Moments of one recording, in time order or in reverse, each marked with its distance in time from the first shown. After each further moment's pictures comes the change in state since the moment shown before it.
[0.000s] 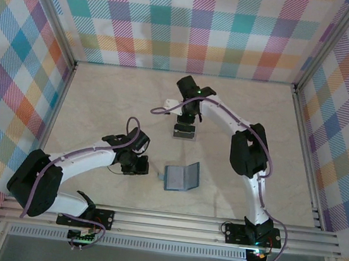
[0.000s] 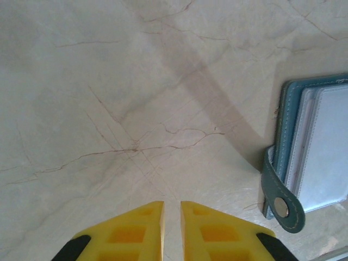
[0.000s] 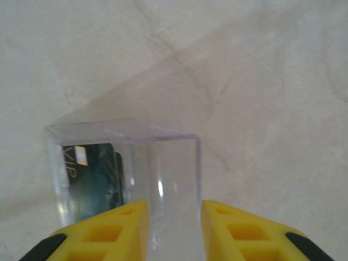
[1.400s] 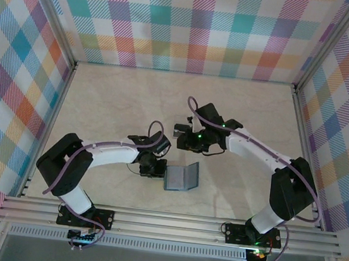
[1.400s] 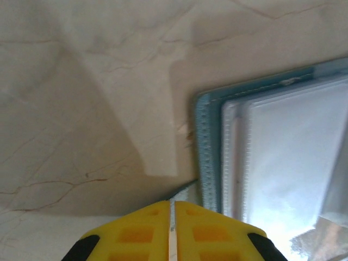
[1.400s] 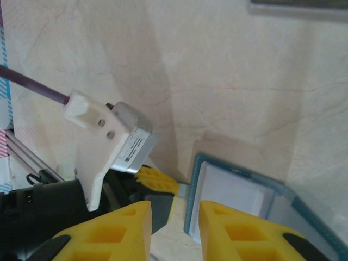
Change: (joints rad) left arm -0.163 0.264 0.133 0.102 0.028 -0.064; right arm 0.052 -0.590 -0.739 0.233 -0.454 1.543
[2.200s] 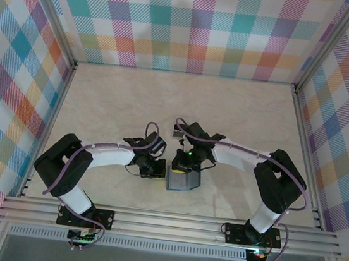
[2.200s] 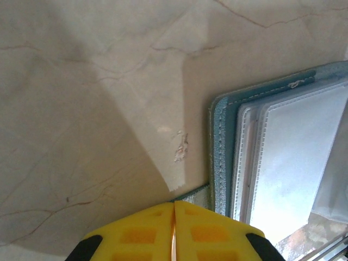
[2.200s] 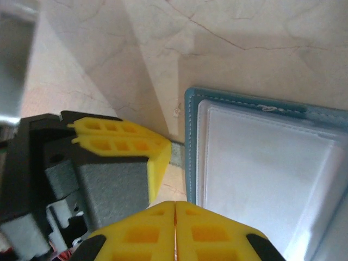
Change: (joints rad) left arm 0.038 -0.013 -0.090 0.164 0.095 -0.019; right arm 0.106 0.102 -0.170 0.126 -0.076 0.189
